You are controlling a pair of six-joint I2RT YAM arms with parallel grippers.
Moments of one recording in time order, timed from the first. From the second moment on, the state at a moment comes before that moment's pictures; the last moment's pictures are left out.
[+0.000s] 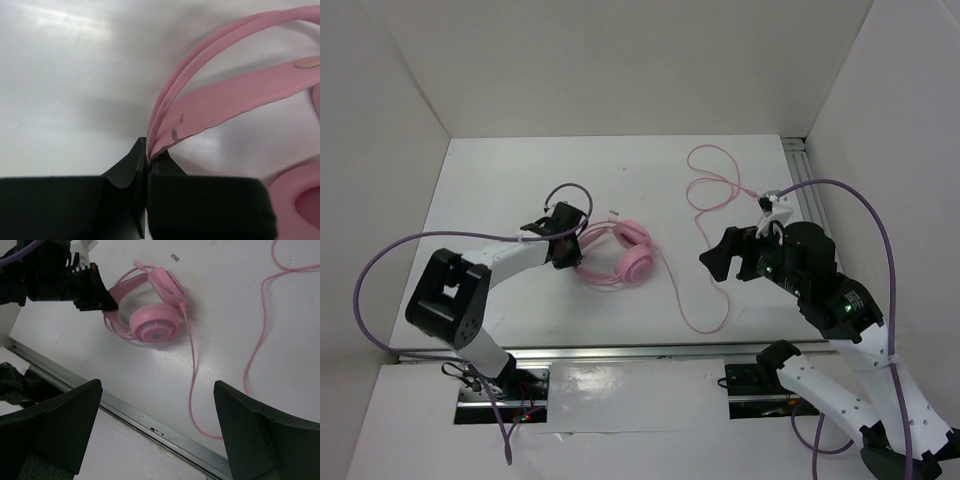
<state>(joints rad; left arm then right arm) -0.40 1.62 0.92 -0.37 -0.17 -0.68 0.51 0.69 1.04 -0.77 -0.08 0.39</state>
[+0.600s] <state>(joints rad) -0.50 1.06 1.59 -1.18 -0.44 -0.59 0.51 0.74 0.51 0.18 -0.59 0.41</state>
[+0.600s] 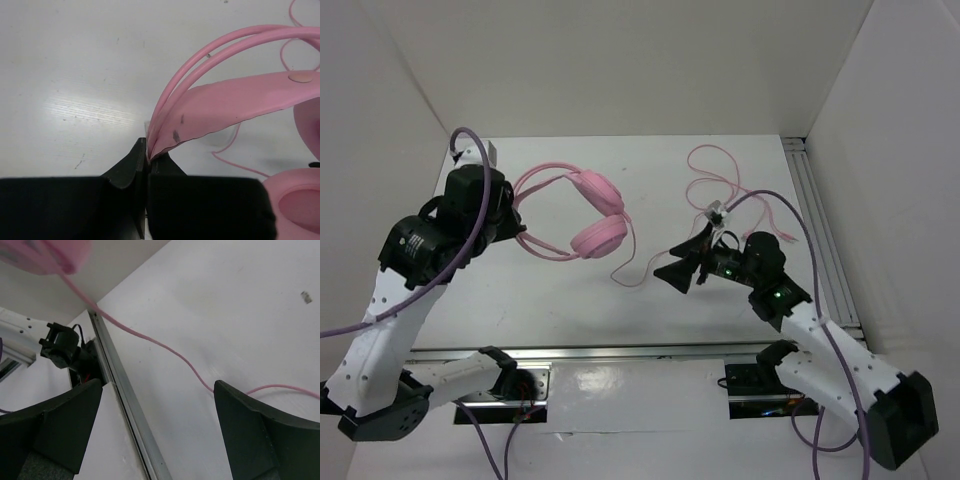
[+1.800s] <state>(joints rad) -0.15 1.29 1.92 -1.37 -0.31 -0.47 0.71 1.39 0.63 0.66 -0.54 0.35</state>
